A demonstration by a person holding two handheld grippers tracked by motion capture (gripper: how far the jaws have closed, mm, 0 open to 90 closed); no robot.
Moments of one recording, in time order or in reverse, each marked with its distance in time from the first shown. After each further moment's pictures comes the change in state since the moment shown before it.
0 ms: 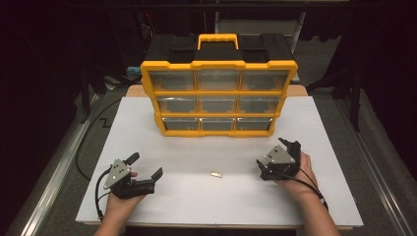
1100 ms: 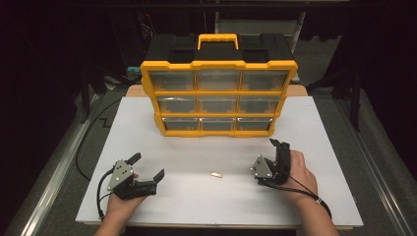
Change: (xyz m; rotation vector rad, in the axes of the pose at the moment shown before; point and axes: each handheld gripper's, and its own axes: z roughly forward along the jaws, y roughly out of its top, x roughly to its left) left arm -0.004 0.000 0.002 0.013 0.000 0.046; right arm 0.028 0.020 -0.010 0.054 -0.128 -0.417
